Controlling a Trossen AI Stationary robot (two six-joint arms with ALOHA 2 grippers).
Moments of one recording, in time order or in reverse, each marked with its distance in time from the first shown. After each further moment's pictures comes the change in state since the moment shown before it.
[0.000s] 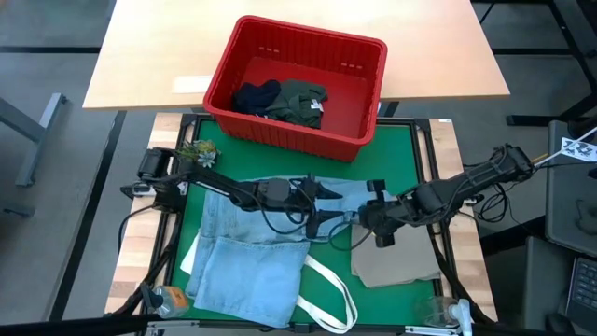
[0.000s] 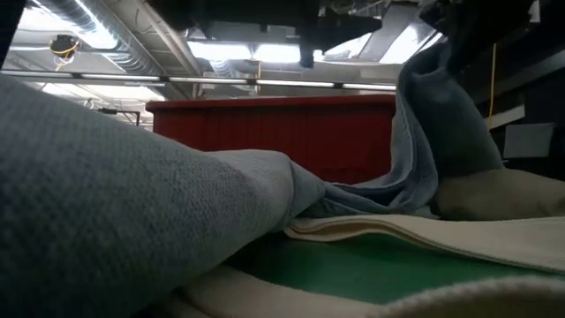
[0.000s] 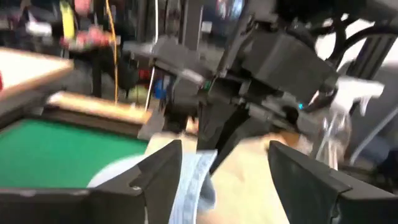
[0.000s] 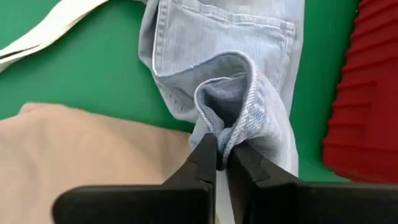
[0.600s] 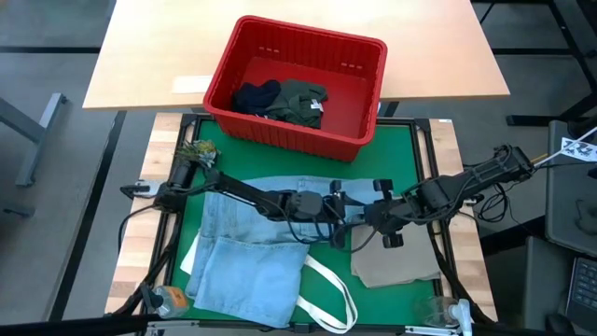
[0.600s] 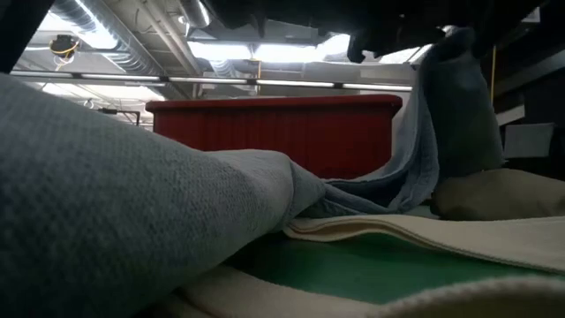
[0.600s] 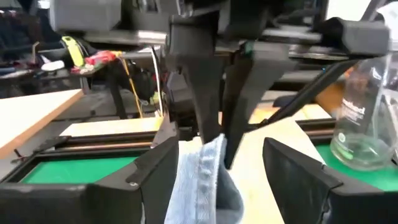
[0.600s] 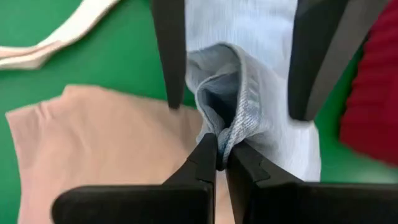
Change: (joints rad) left arm -0.035 0.267 0.347 -0.157 -0.082 0.311; right arm 0.000 0.000 0.102 -0.167 -0.095 0.076
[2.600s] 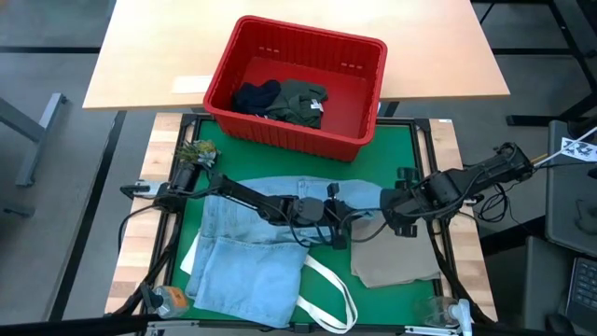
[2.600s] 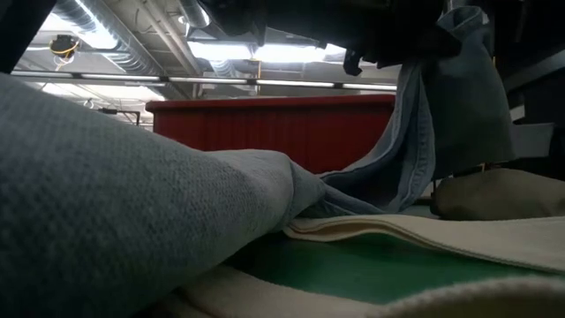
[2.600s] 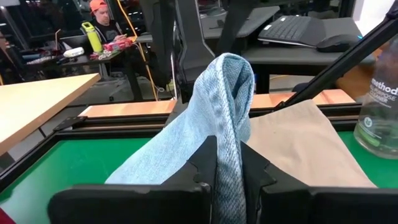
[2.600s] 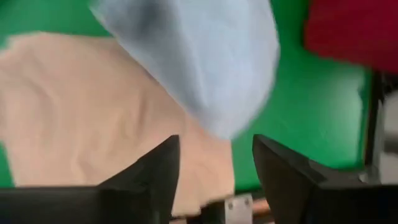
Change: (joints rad) left arm -0.020 0.034 0.004 -0.003 -0.103 -0.011; right arm 0.000 0.004 0.129 -0.396 0.026 0.259
